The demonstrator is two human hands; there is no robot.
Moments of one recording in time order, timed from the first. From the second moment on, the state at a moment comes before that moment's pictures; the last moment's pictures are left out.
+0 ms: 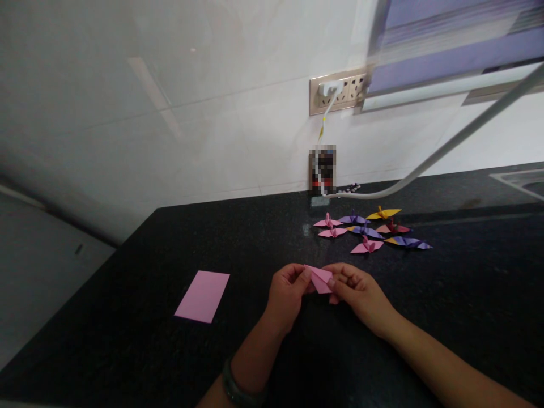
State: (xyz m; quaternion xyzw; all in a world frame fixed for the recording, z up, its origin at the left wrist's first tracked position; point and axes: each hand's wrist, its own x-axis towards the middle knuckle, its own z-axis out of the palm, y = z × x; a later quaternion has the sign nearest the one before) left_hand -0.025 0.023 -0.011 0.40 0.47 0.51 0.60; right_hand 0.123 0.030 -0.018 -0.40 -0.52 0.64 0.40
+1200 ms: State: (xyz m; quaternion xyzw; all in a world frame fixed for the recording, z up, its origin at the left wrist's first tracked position) left_hand -0.021 0.017 -0.011 0.53 0.51 0.47 0.49; right_hand 0.121 0.028 -0.015 -0.49 -0.54 0.54 0.42
